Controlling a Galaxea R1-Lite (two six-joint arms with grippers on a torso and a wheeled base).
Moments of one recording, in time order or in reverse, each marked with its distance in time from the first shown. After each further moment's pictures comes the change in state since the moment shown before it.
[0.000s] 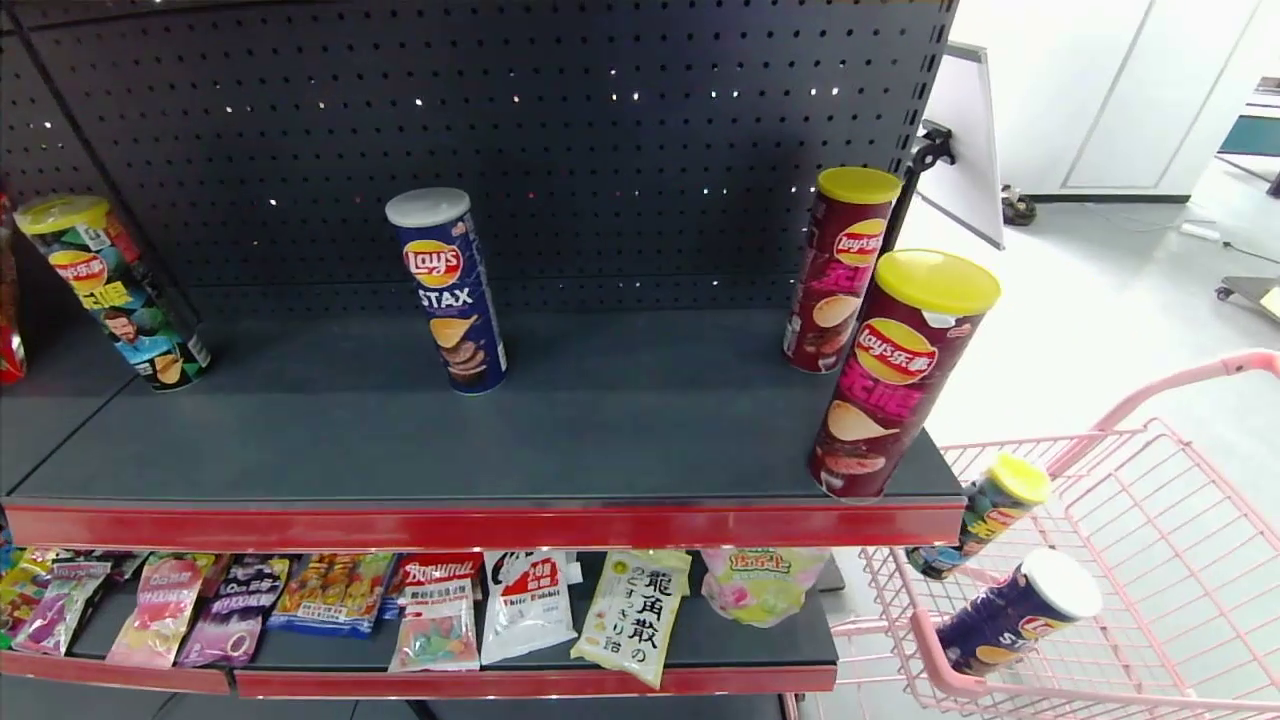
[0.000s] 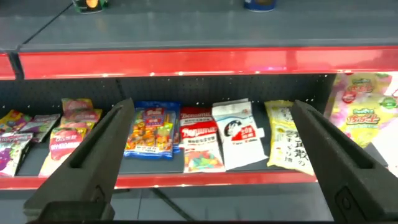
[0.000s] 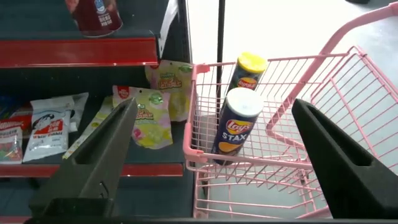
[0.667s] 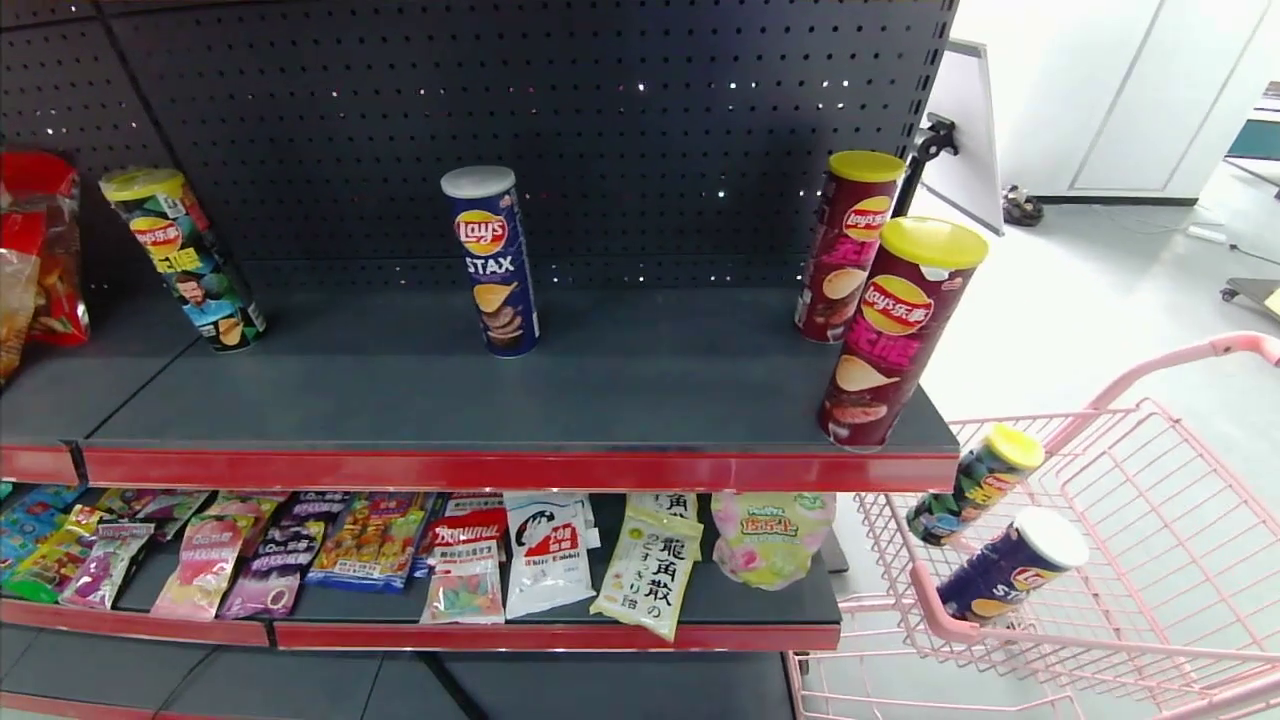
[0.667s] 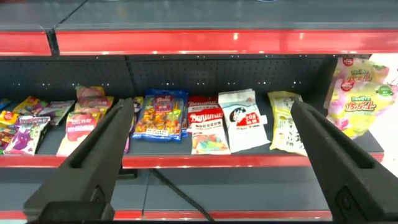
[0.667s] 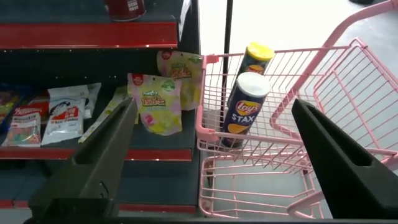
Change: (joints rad) left arm -0.001 0.000 0.000 0.001 0.000 0.000; right arm 0.000 0.000 0.000 0.000 0.002 0.000
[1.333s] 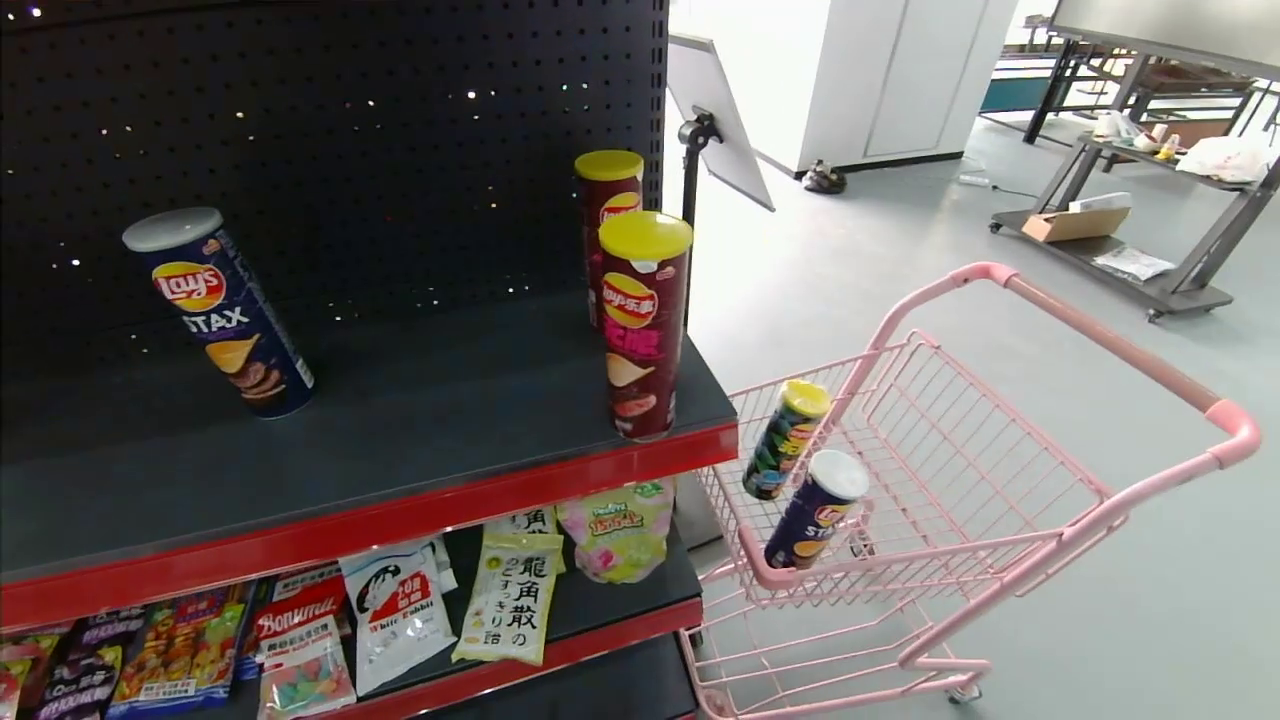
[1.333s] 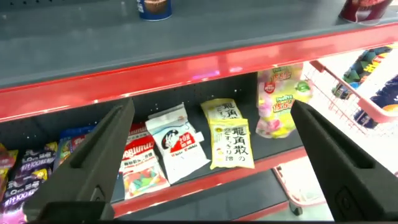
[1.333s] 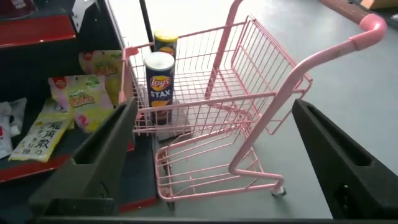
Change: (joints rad) left arm 0.000 0.000 0.000 -0.001 0.000 -0.001; right arm 0.000 0.000 0.000 0.000 -0.001 0.001
